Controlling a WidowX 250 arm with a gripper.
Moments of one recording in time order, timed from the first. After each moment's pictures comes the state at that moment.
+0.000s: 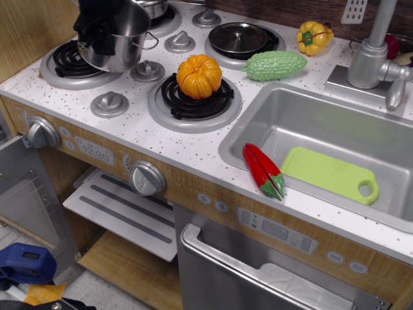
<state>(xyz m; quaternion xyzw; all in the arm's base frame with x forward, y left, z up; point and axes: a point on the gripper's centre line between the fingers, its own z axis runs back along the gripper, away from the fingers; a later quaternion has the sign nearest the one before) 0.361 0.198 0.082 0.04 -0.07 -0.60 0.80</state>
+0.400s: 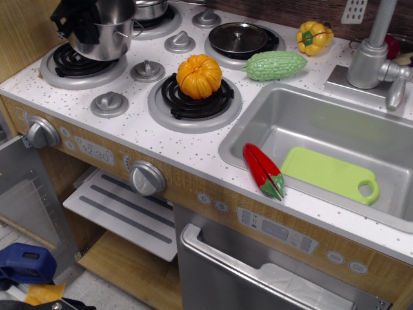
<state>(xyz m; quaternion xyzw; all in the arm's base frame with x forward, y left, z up) 0.364 0.227 0.085 0.04 -0.10 -0.63 0.77</state>
